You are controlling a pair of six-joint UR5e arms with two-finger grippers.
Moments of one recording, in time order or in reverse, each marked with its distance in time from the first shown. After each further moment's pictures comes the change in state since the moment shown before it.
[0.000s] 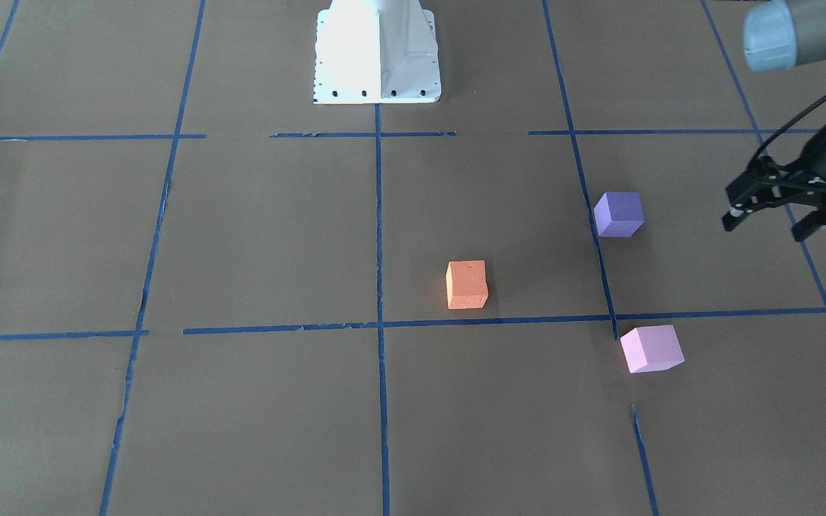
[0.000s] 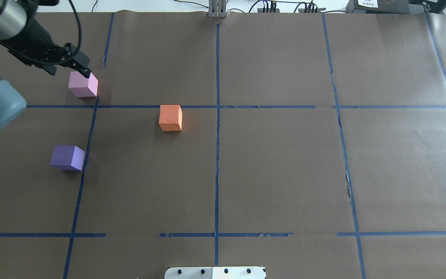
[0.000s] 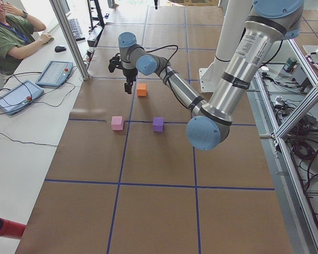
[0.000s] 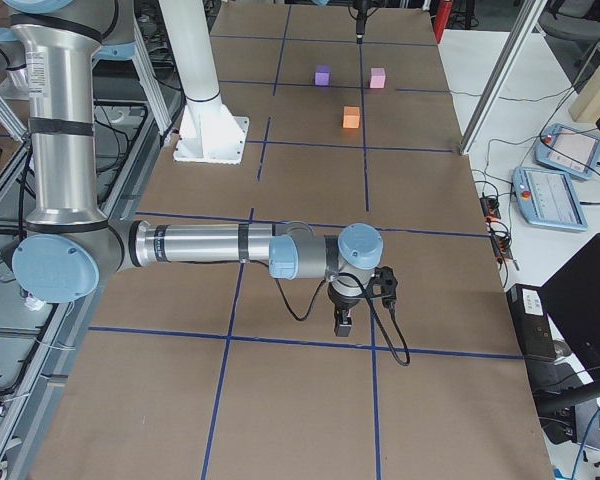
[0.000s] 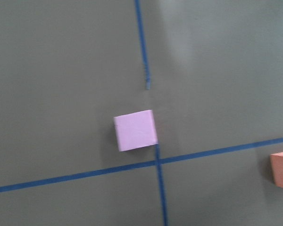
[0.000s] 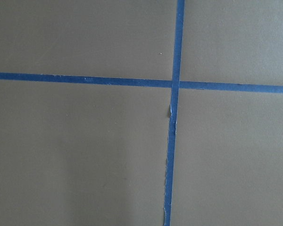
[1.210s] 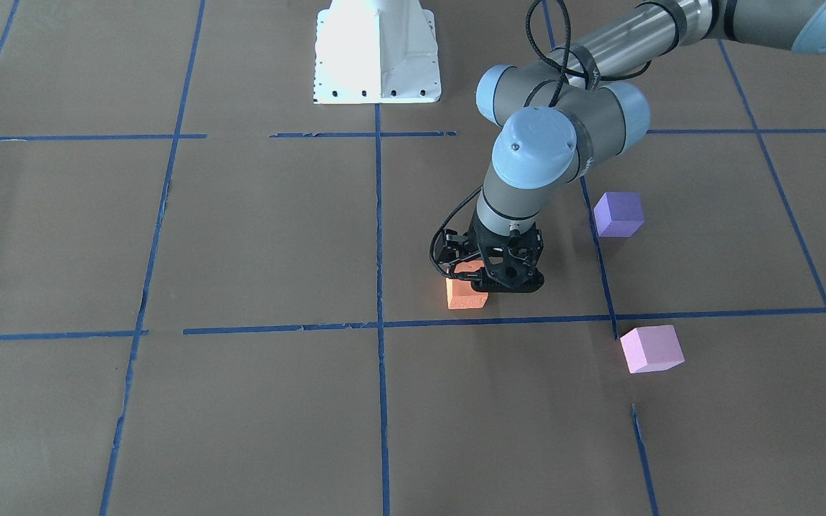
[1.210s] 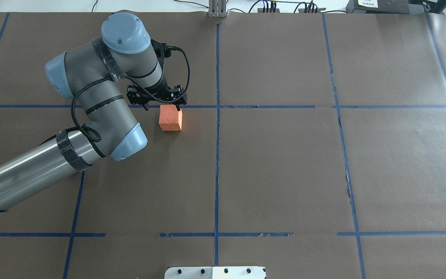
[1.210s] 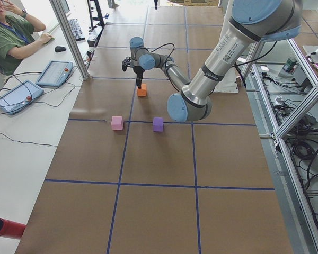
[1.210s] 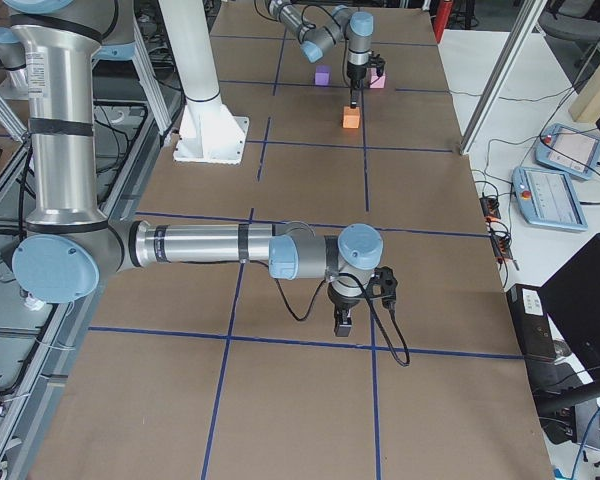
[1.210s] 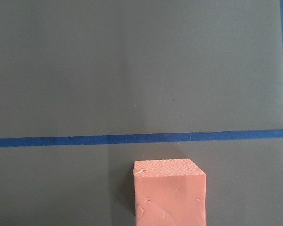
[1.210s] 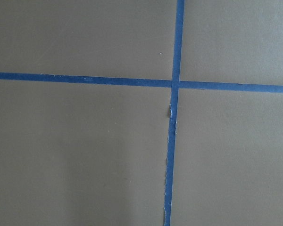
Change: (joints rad) left arm 0.261 -0.276 0.381 -0.131 0.178 -0.318; right arm 0.000 0.000 0.000 -0.001 0.000 0.000
